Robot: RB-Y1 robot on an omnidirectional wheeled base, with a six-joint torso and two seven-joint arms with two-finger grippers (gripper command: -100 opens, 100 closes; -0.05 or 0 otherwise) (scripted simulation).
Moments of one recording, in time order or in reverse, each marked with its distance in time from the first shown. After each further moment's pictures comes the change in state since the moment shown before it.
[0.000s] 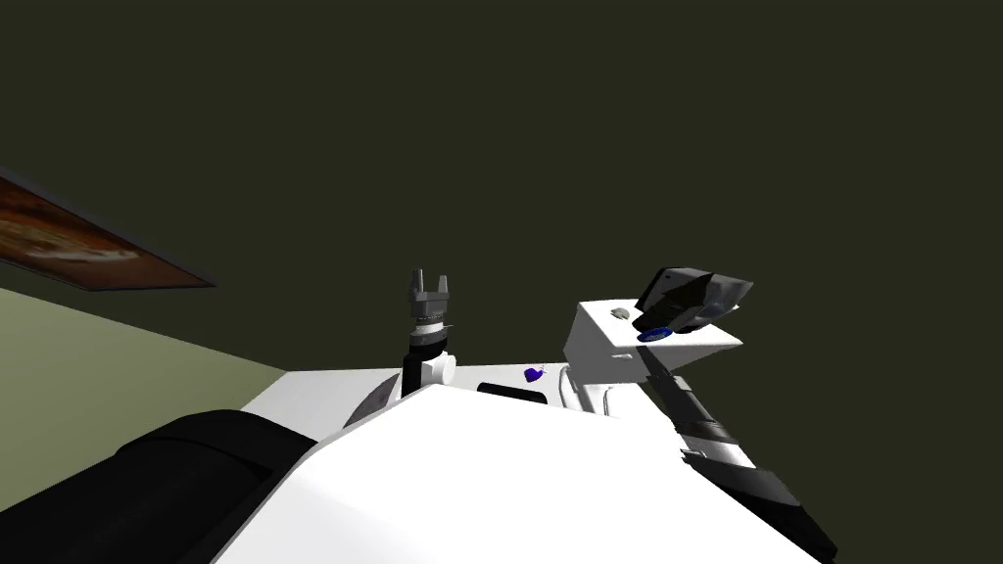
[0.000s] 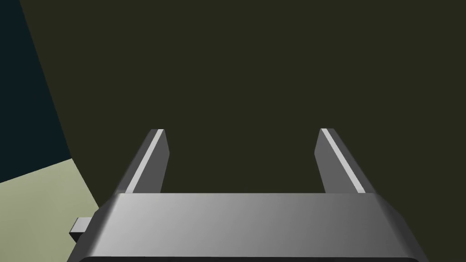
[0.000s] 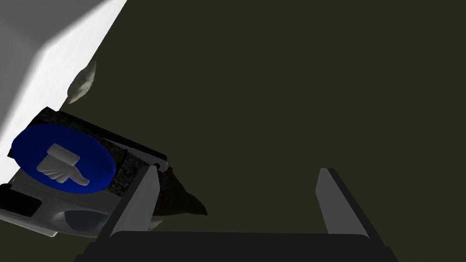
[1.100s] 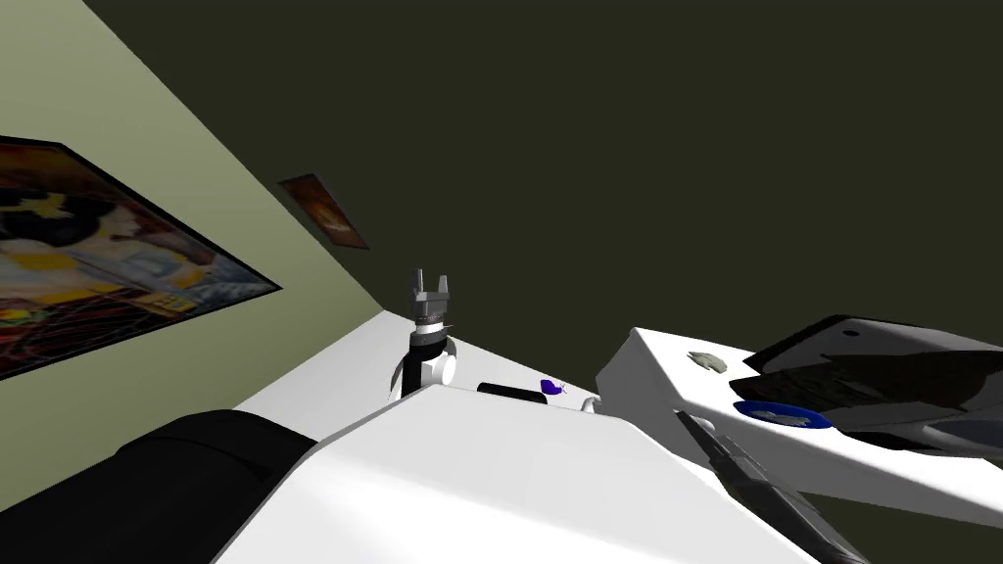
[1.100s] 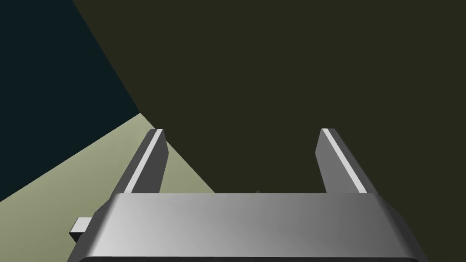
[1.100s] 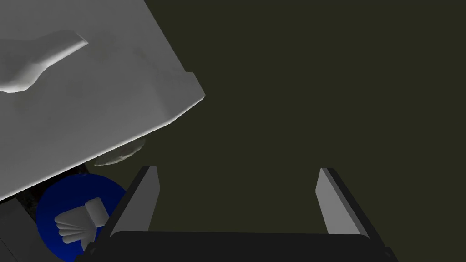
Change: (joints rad) left arm 0.000 0.000 0.000 0.000 0.000 0.000 0.000; right arm 0.295 -0.109 -0.157 0.122 0.149 -0.012 0.054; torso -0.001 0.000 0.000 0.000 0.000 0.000
